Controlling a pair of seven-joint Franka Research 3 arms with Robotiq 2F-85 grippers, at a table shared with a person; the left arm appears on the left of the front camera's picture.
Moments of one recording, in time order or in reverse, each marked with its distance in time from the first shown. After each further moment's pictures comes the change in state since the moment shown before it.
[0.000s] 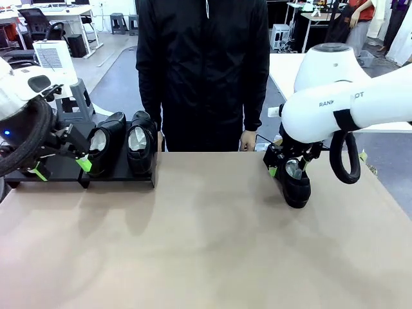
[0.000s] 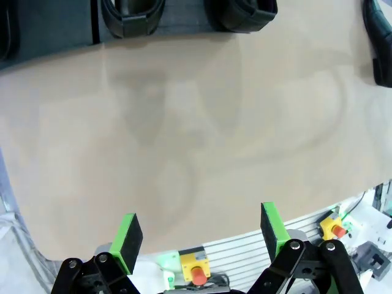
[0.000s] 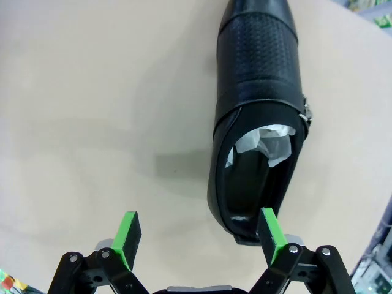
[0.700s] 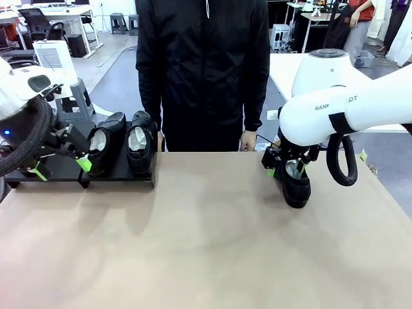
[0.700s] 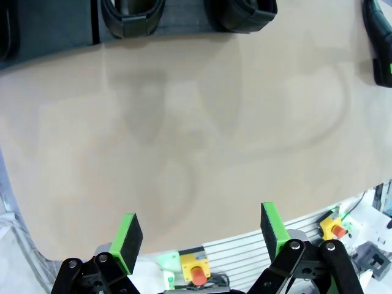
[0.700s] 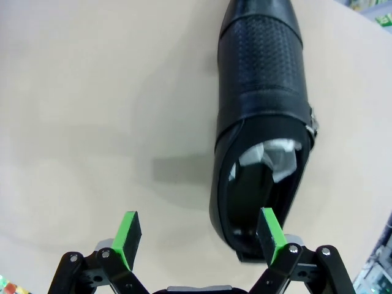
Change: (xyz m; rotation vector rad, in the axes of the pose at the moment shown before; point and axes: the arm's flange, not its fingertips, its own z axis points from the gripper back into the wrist) left arm 0.000 0.000 0.000 0.000 -0.001 0.000; right arm 0.011 -0.001 -0.013 0.010 -0.015 -0.005
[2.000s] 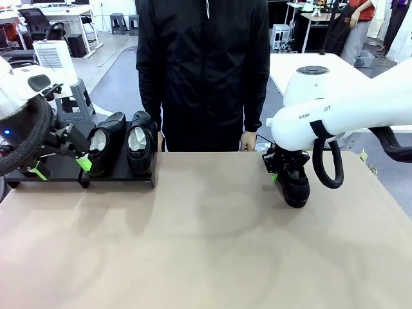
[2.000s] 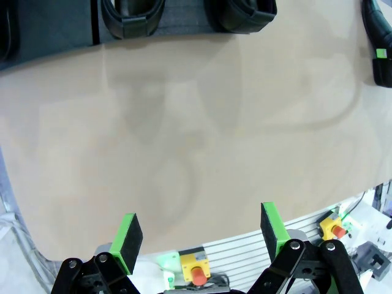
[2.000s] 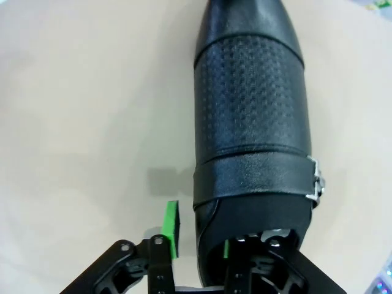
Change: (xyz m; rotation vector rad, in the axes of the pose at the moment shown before) left arm 0.000 0.000 0.000 0.000 -0.001 0.000; right arm 0.030 -0.012 -0.046 -0.019 0.042 -0.108
